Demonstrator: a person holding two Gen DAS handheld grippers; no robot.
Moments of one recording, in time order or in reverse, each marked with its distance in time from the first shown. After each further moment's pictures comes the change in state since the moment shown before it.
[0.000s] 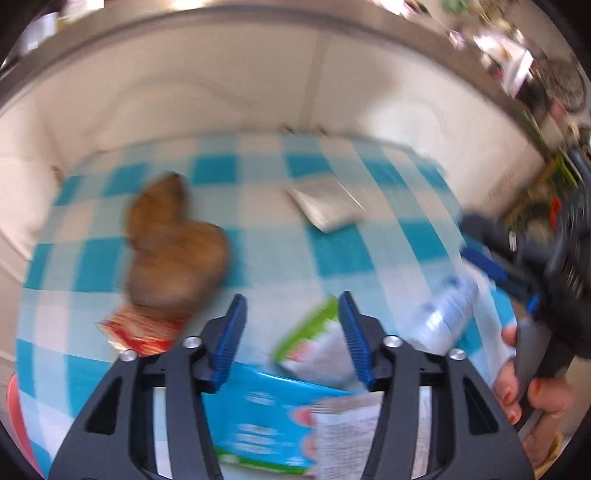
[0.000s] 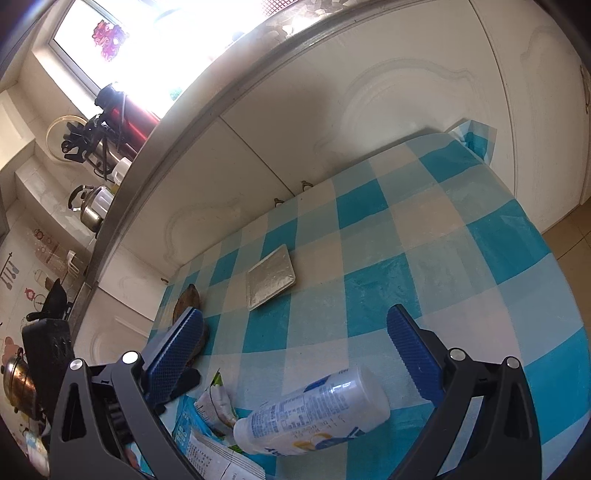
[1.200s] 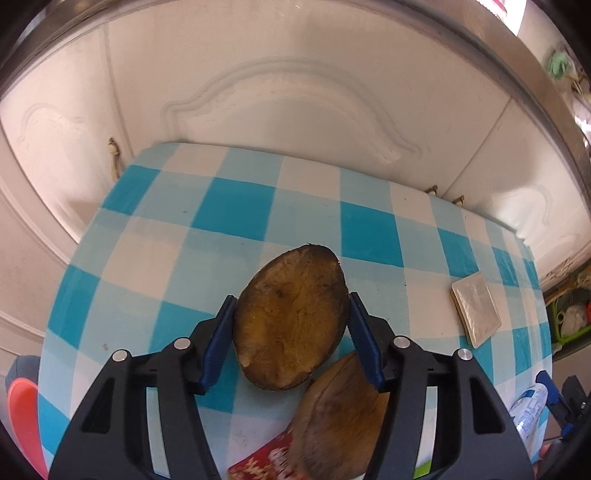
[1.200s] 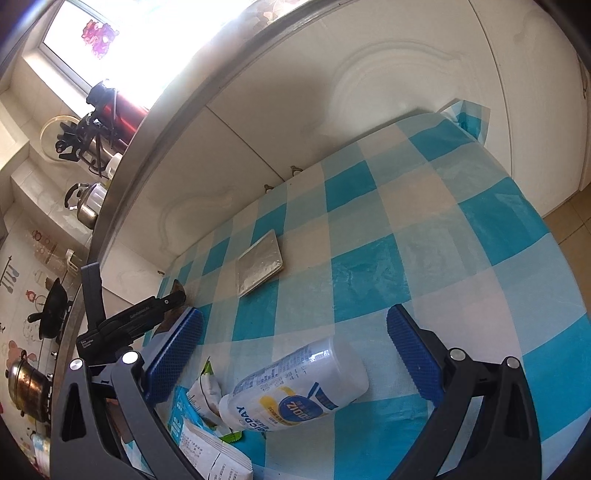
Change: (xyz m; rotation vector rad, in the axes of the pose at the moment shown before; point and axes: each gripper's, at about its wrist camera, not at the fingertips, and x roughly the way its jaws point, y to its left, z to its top) left arm 0.053 0.106 0.057 -0.227 -0.003 0.147; right arm 0.003 -0.015 -0.004 0.026 0.050 0.004
